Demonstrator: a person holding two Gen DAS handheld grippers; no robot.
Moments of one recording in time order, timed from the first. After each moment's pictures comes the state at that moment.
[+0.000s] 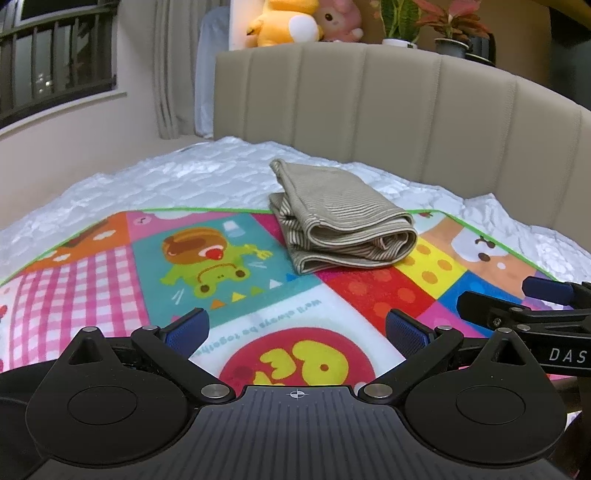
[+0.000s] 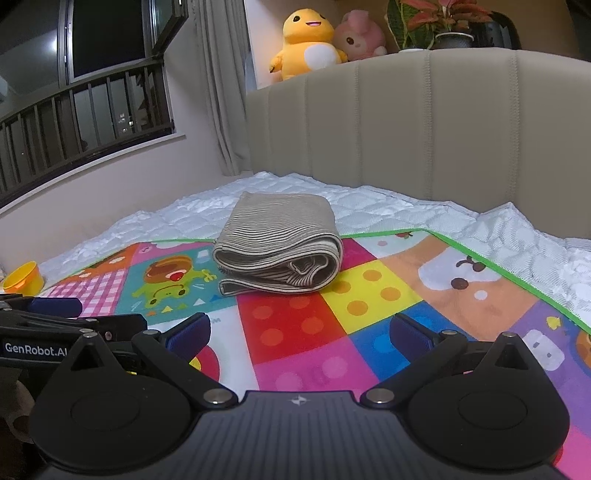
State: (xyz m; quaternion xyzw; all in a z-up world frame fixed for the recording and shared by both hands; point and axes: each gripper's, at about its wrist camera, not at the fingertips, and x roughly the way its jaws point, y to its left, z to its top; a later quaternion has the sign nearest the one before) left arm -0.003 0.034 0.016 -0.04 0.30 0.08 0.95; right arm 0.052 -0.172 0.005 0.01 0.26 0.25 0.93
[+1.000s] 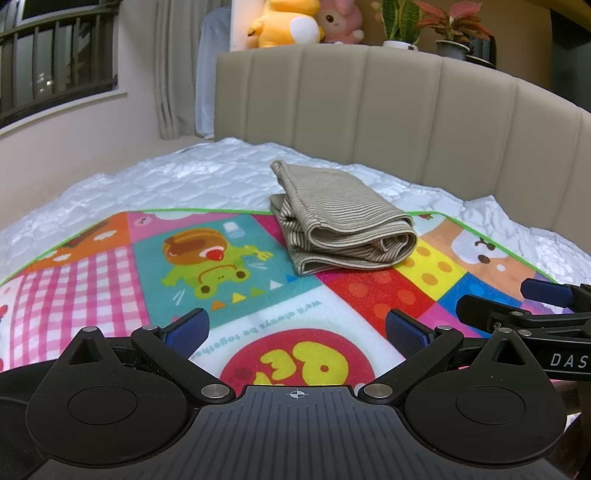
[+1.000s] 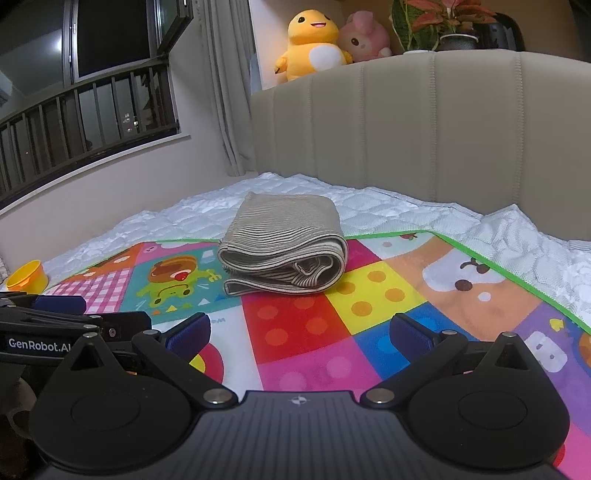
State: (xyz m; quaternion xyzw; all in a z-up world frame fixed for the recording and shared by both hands) left arm -0.003 0.035 0.017 -0.04 0.30 0.09 0.95; right arm 0.051 -0.171 0.005 0.01 0.25 0.25 0.93
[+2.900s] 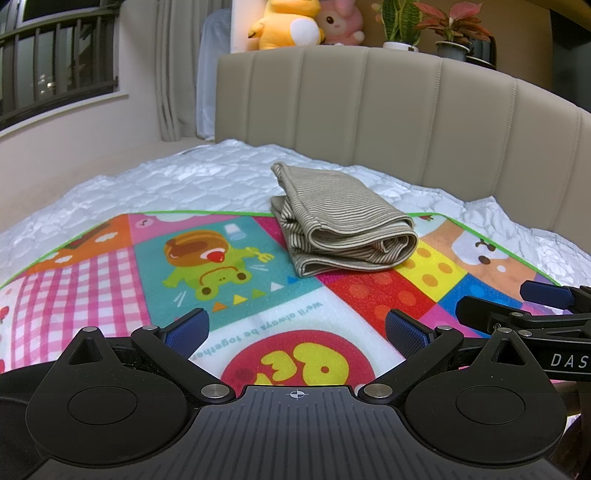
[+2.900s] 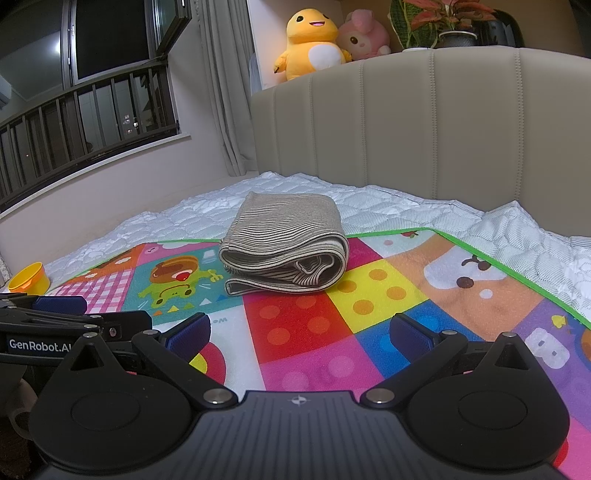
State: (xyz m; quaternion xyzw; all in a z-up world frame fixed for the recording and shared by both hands) left arm -0.003 0.034 0.018 -0.04 0.30 0.09 0.95; right arm 0.052 -0.171 0.003 0.02 0.26 0.26 0.93
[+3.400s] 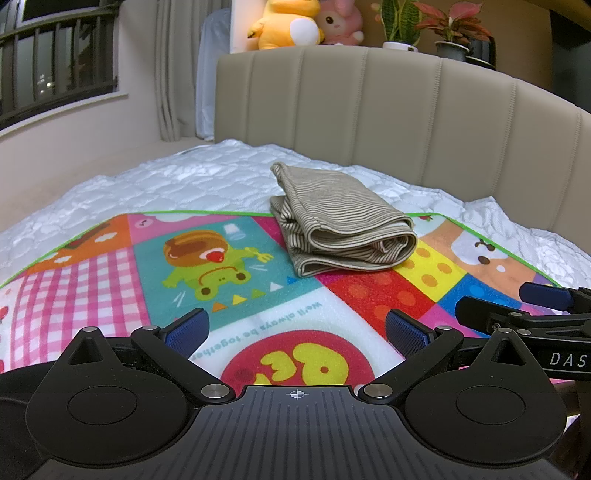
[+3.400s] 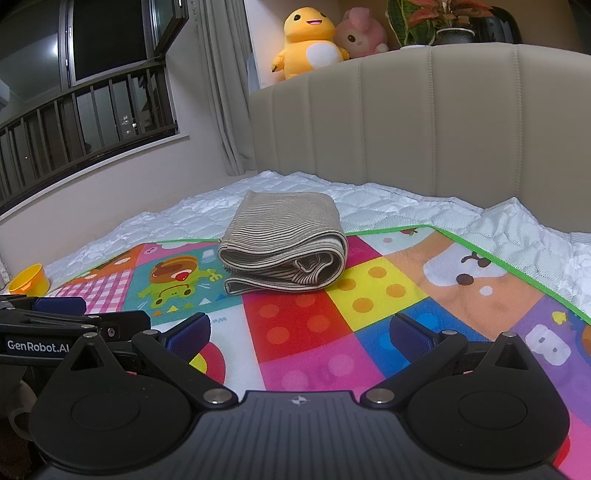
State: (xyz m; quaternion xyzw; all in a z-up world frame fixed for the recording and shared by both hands) left arm -0.004 0.034 0.018 -0.04 0.30 0.09 0.95; right arm 0.053 -0.173 0.002 0.02 0.26 0.25 0.93
